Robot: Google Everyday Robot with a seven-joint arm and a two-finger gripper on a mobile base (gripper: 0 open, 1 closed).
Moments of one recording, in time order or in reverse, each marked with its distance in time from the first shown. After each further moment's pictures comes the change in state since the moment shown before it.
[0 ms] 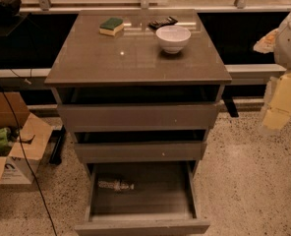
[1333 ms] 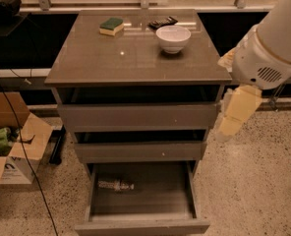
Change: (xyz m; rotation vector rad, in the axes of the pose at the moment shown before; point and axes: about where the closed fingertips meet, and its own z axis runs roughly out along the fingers) arm -0.047 0.007 0.051 -0.060 -0.119 0.012
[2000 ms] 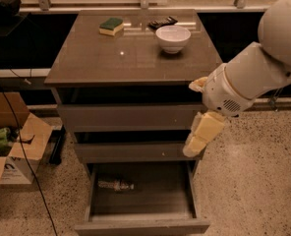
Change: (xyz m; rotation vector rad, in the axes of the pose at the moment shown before) arm -0.028 0.013 0.087 -0.088 -0.201 -0.017
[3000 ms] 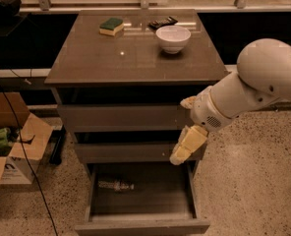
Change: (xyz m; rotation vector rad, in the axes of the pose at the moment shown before) arm 0.018 -0.004 0.067 -0.051 -0.070 0.094
